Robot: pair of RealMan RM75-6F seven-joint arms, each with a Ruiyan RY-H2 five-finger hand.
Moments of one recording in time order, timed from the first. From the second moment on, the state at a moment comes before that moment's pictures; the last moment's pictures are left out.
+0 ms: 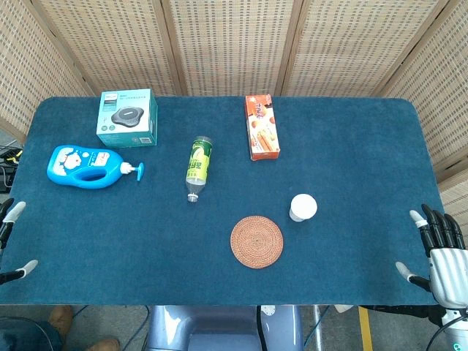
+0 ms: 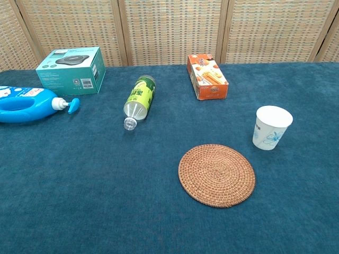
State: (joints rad) left arm -0.04 -0.94 -0.02 -1.79 1.54 1.53 0.07; right arm 0.01 -1.05 0.07 -1.76 -1.58 1.61 -0.11
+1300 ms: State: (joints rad) left arm -0.08 -0.96 -0.04 -1.80 1.47 1.46 0.15; right arm 0.58 -1.20 0.16 -1.55 -1.50 0.82 0.05
